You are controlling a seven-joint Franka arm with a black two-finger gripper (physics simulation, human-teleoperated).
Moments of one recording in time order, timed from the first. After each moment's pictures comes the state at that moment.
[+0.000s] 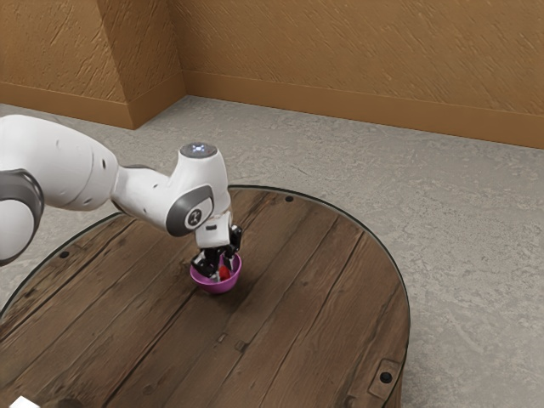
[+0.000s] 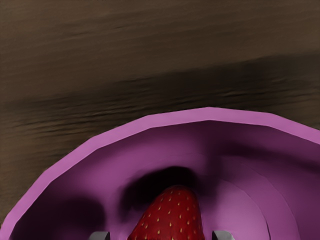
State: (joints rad) arm -0.10 0.45 0.06 -1.95 0.07 2.44 1.61
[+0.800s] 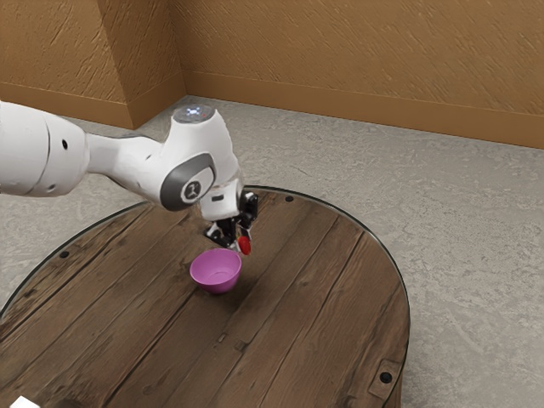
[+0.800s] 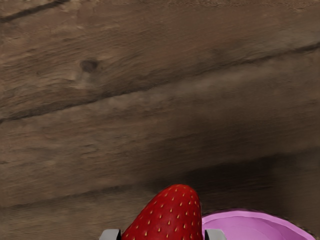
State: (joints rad) arm -0.11 0.24 -0.04 -2.00 0.07 2.43 1.60
